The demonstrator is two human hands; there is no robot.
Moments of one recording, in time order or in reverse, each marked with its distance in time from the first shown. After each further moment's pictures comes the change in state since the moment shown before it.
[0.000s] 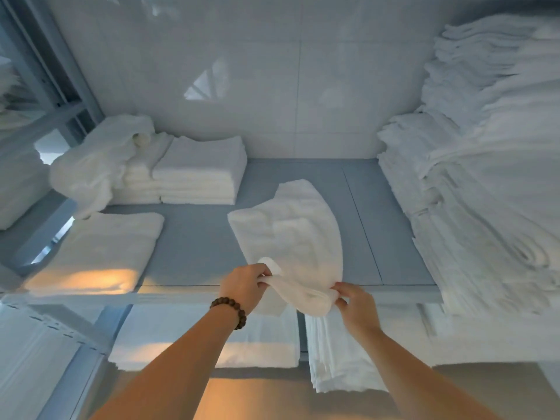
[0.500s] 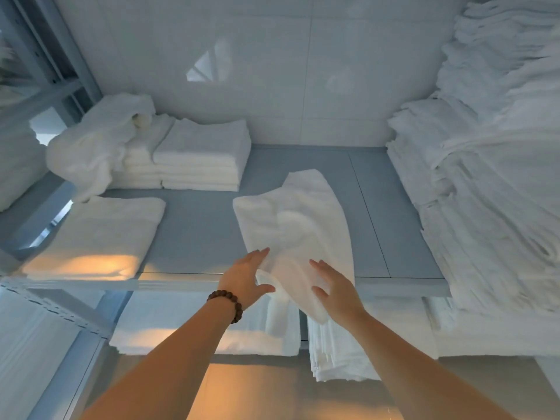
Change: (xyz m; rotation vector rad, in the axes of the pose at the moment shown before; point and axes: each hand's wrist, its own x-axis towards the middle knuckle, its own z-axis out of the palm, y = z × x) left_hand 0.005 -0.034 0.020 -0.070 -0.148 0.011; right_hand 0.010 -0.024 0.027 -0.139 -0.254 -0.158
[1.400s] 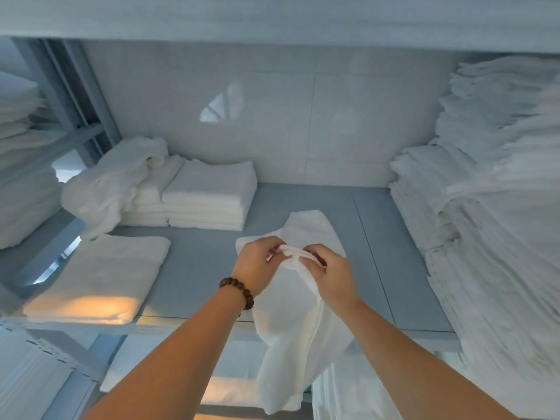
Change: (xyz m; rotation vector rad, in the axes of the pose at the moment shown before) left_hand 0.054 0.069 -0.084 -0.367 0.346 0.206; right_hand 0.068 -0.081 -0.072 0.346 0.351 -0.287
